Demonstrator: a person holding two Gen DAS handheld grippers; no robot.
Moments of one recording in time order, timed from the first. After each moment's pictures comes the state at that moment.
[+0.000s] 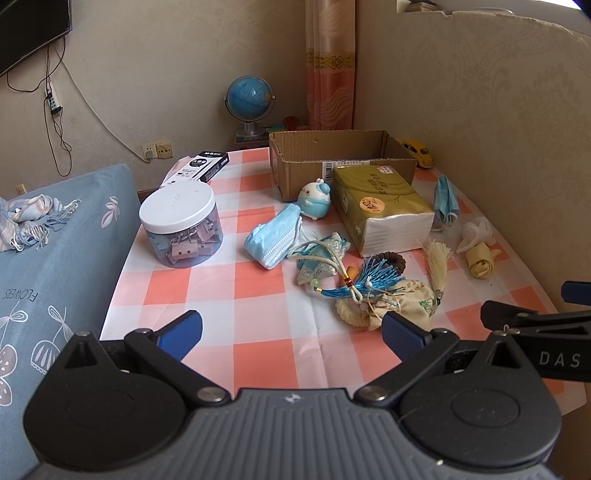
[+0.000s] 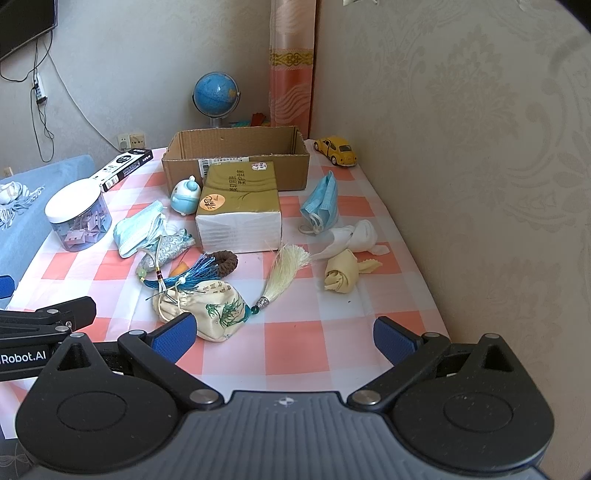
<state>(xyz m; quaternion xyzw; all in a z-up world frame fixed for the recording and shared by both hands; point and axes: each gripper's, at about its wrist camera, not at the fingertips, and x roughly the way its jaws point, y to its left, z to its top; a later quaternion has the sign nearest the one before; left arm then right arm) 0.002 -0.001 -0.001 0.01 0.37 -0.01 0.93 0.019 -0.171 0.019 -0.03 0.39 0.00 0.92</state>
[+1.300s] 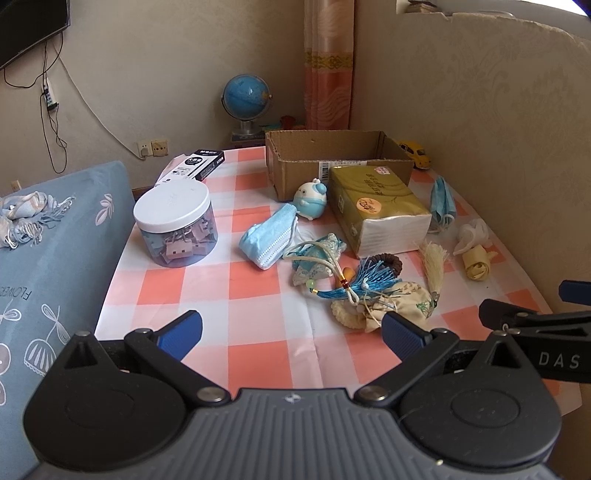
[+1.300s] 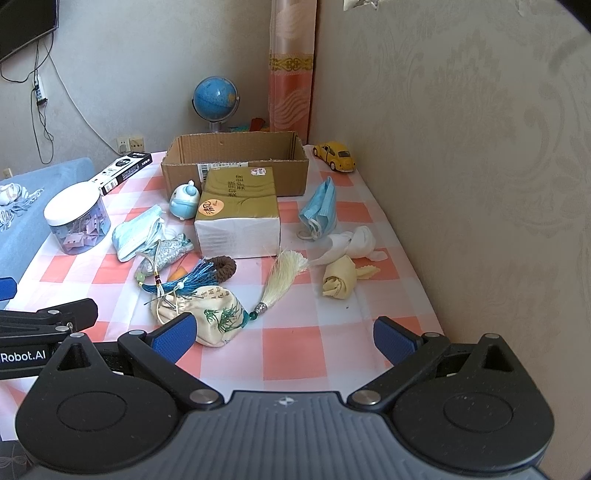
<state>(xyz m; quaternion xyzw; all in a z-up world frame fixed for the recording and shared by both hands) 0.005 -0.001 -0.001 0.00 0.37 -0.01 0.93 0.021 -0.172 0.020 -0.03 0.38 0.00 0.92</state>
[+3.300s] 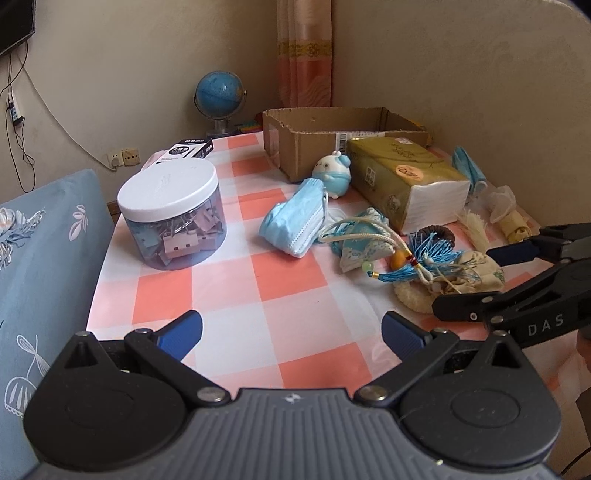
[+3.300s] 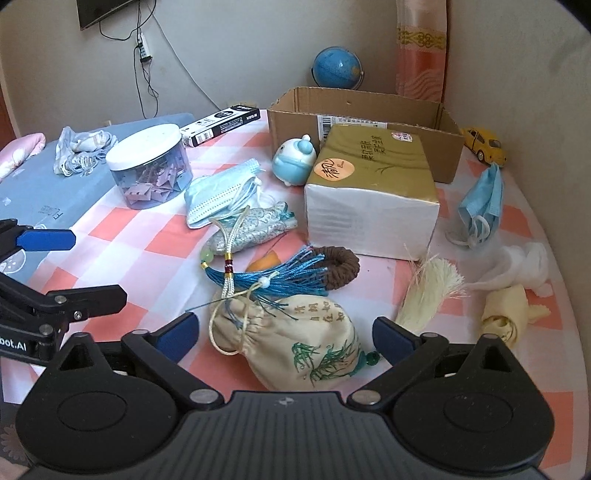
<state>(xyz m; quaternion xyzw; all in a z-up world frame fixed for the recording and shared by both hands) 0.044 0.053 -0.060 0.03 0.36 -0.07 0.93 0.098 -0.136 -0.058 -0.06 0.40 0.20 0.89</state>
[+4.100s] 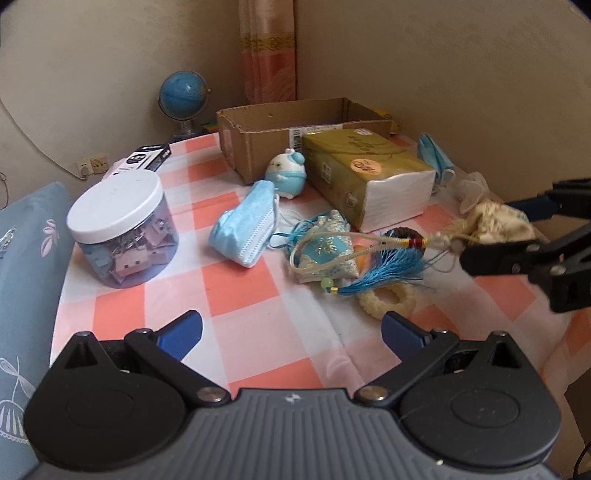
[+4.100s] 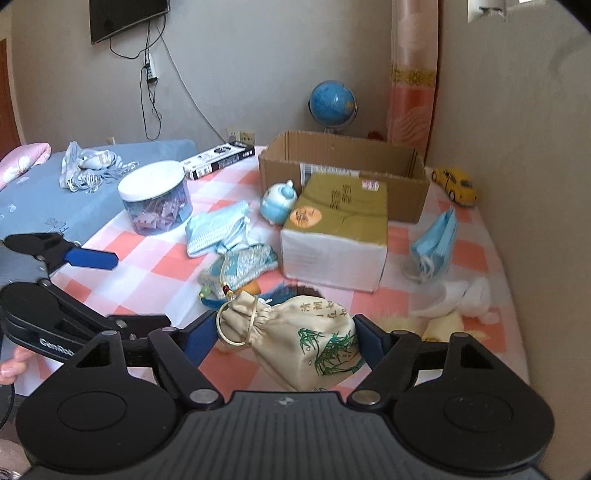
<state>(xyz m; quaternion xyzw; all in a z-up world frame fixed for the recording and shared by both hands) 0.057 0.026 -0.060 0.06 0.37 -0.12 0.92 0.073 -0.166 -0.010 -0.07 0.35 0.20 0.91</state>
